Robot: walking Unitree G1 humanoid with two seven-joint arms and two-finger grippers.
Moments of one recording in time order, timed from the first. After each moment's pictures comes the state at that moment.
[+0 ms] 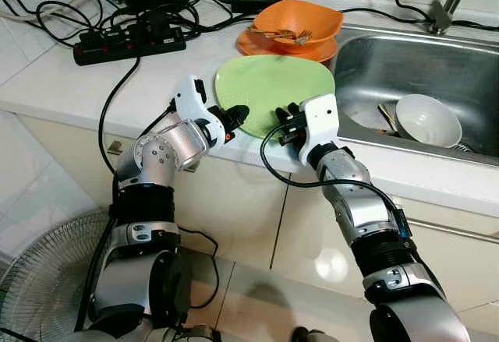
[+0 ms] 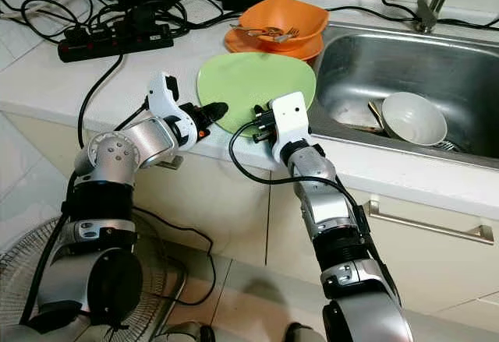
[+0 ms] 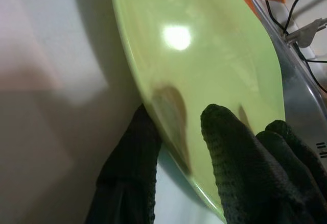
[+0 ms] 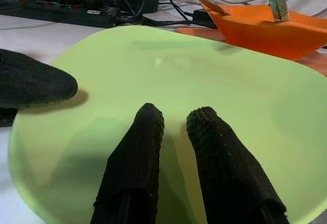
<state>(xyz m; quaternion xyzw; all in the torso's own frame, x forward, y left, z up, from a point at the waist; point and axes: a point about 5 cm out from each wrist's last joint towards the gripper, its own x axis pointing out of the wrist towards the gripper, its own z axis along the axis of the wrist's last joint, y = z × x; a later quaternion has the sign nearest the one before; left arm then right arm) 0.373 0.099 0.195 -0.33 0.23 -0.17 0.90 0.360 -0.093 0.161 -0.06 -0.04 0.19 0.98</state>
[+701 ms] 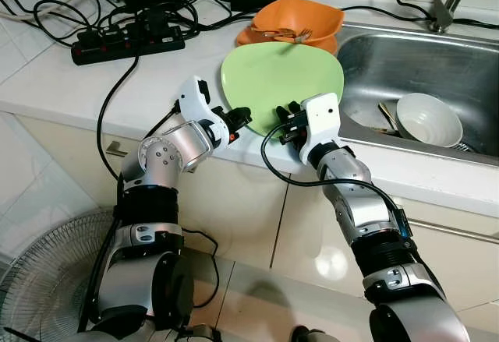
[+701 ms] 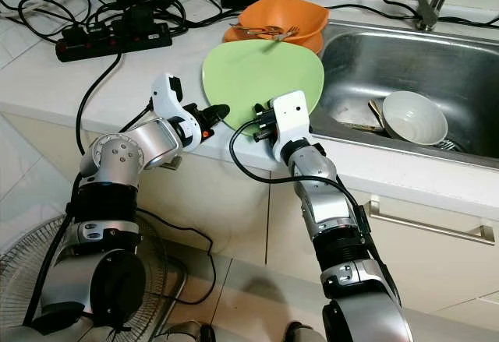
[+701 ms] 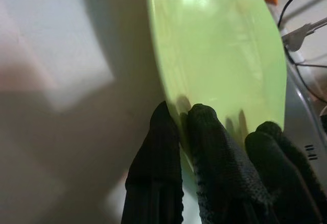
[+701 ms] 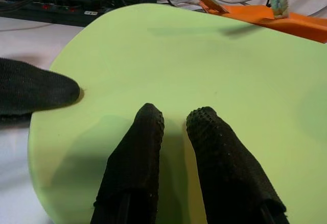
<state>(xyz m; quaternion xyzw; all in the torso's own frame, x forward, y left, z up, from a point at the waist) 0.373 0.098 0.195 -0.35 0.22 -0.17 0.90 0.360 -0.093 0.163 -0.05 -0.04 0.19 0.98</state>
